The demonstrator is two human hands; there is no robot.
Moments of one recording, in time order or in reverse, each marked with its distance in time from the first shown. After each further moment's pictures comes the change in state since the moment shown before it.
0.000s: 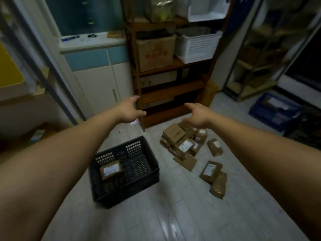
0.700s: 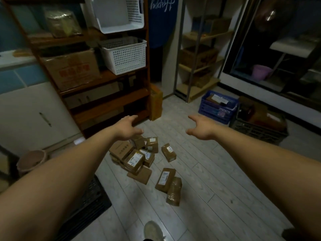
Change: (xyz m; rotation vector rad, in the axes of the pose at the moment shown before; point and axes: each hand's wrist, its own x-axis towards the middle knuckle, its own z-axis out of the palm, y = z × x) left_hand 0.083 0.303 0.208 0.002 -0.242 0.133; right_hand -0.061 0.355 -0.122 0.054 0.049 0.282
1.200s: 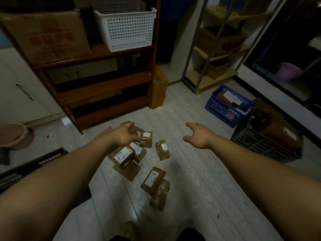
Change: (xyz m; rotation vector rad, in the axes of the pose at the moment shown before) left_hand 0.174 -0.014 0.052 -0.179 -0.097 -0.203; right_hand 0.213 0.055 0.015 -0.098 -0.192 -0.011
